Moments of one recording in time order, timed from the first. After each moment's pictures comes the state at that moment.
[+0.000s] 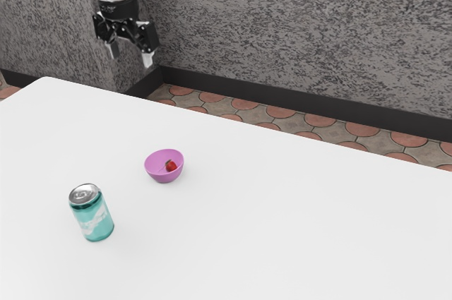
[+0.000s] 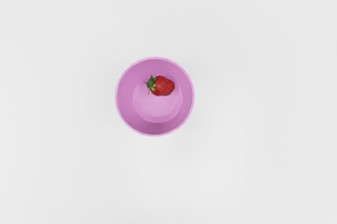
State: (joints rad) arm 0.10 0.14 -0.10 -1.37 0.09 1.56 0.00
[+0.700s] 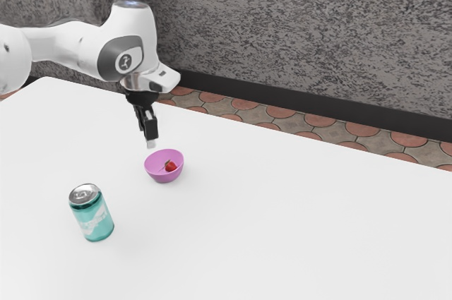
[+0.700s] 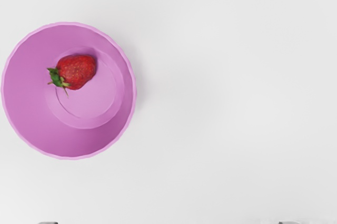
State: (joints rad) arm 0.08 0.16 -0.08 -1.83 0.12 1.93 0.60
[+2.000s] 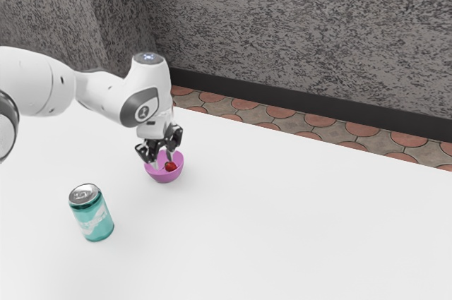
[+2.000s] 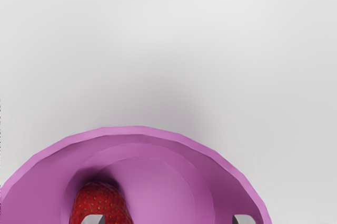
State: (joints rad) arm 0.13 0.45 -0.08 -1.81 0.23 2.28 1.82
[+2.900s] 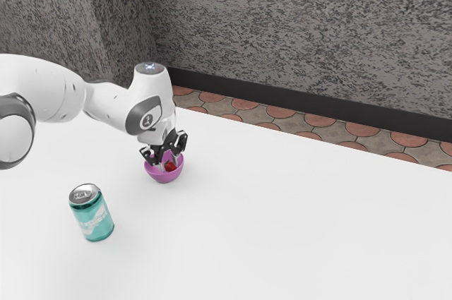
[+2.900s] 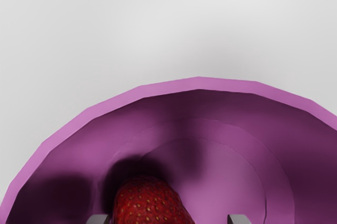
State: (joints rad) arm 0.15 0.56 -0.08 -1.74 0.22 2.36 1.98
